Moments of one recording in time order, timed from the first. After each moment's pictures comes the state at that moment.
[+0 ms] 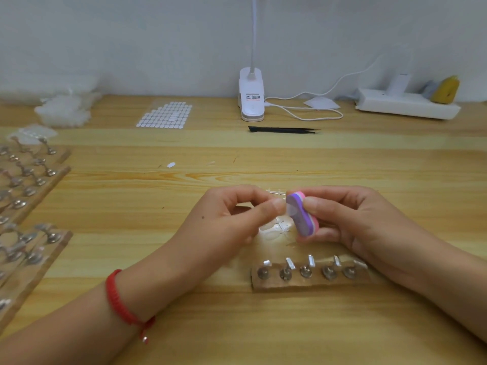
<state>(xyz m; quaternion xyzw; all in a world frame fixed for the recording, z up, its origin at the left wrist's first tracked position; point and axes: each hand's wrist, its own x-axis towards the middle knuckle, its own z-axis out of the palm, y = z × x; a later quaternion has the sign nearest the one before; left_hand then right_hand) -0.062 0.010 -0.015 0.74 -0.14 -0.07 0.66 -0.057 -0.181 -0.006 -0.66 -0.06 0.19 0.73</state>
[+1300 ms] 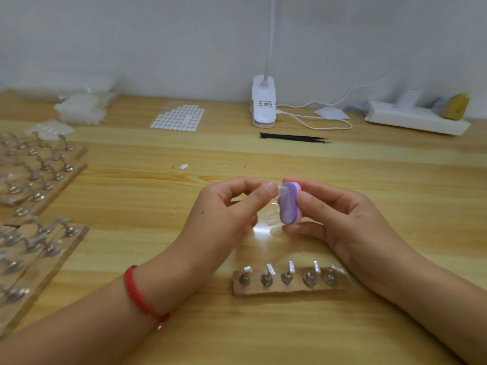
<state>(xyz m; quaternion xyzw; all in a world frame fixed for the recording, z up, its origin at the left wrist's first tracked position) -0.057 0.012 -0.016 0.69 -0.06 0.00 0.72 -0.052 -0.157 -0.015 -0.61 -0.08 0.11 0.78</state>
